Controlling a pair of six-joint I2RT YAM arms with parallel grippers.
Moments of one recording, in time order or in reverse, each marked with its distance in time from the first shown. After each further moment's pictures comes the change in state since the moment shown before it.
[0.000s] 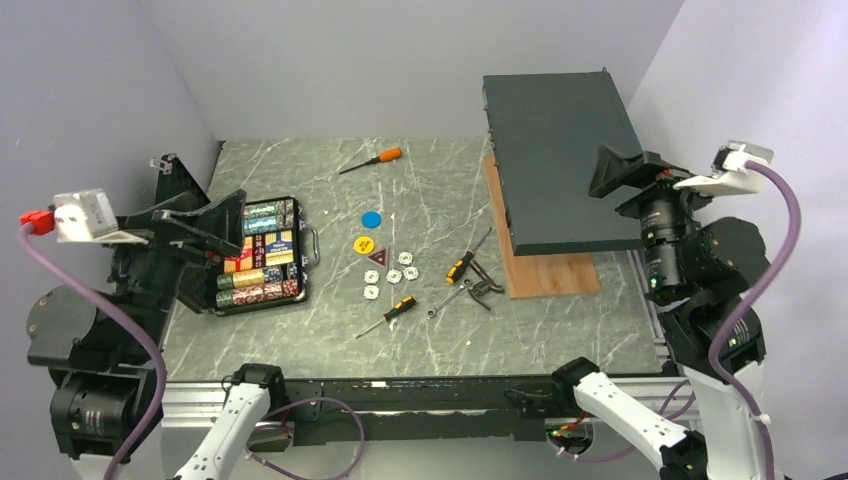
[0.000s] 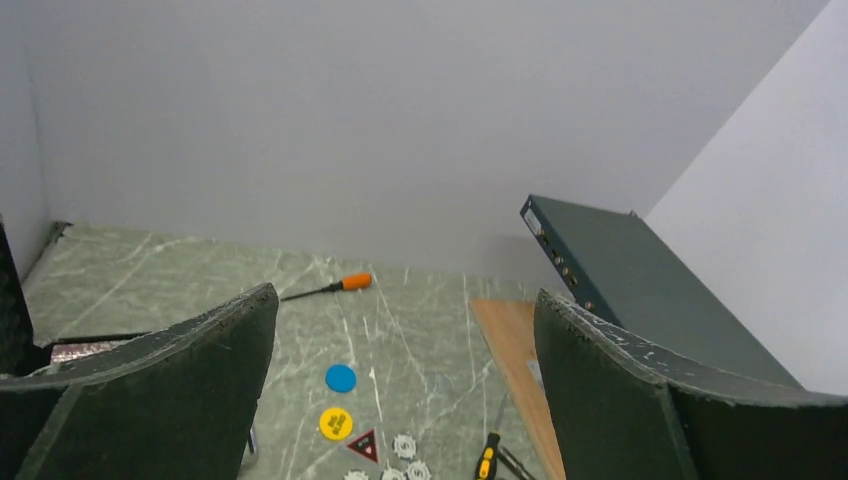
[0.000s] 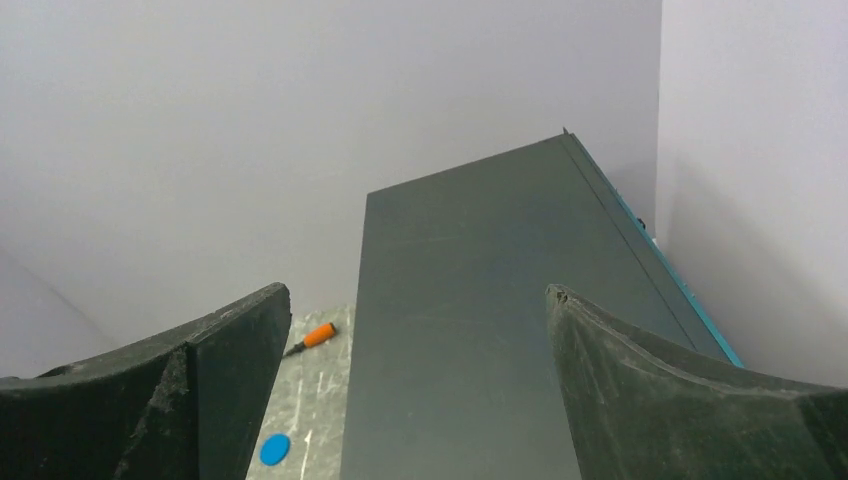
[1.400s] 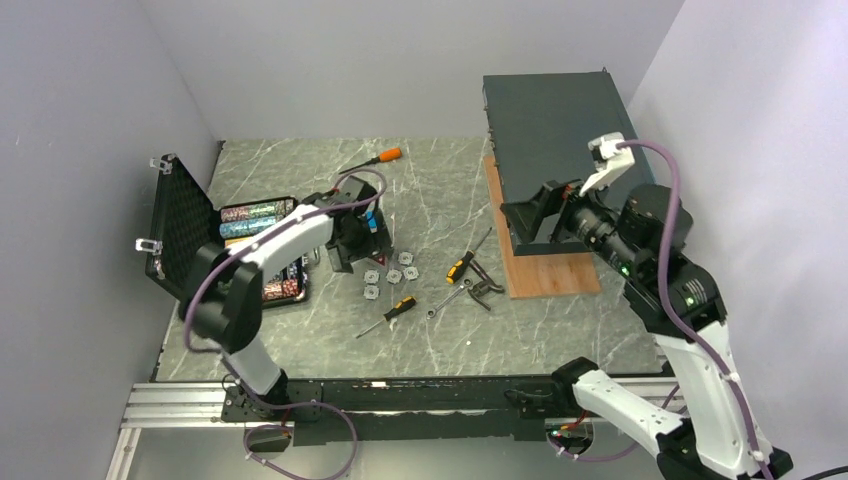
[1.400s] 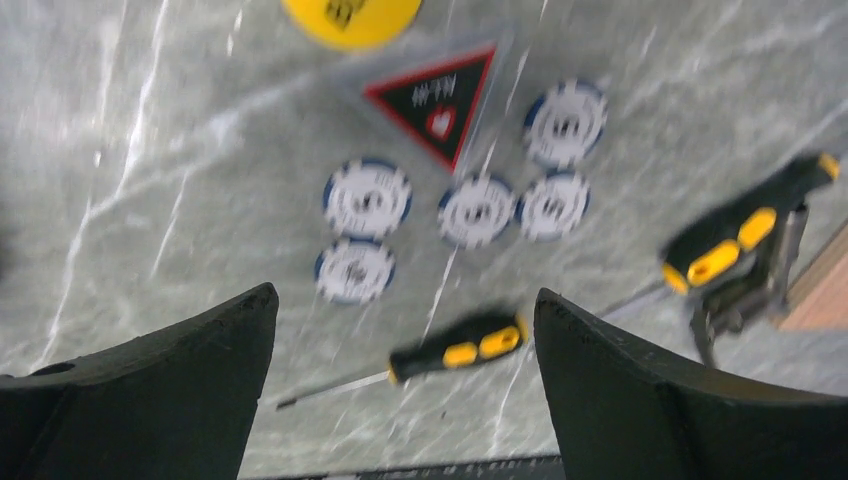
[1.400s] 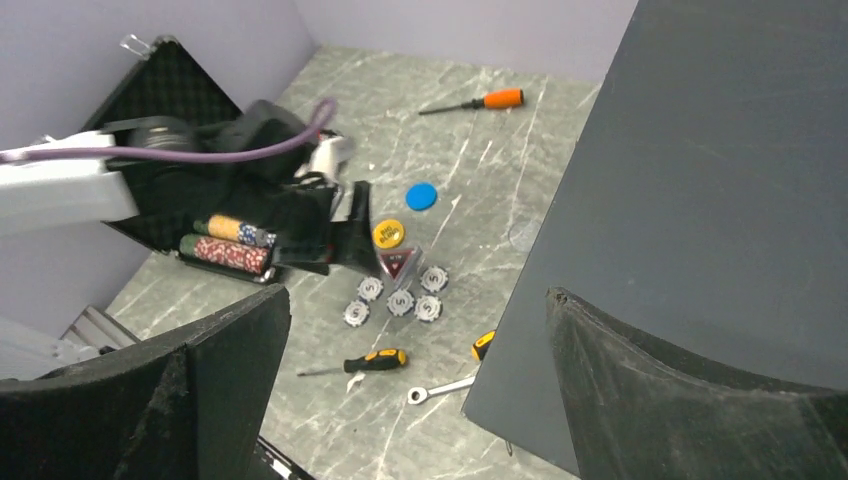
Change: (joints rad) left arm -0.404 0.999 -0.347 -0.080 -0.026 -0.367; right arm -0.001 0.112 -0.078 -0.216 -0.629 0.081
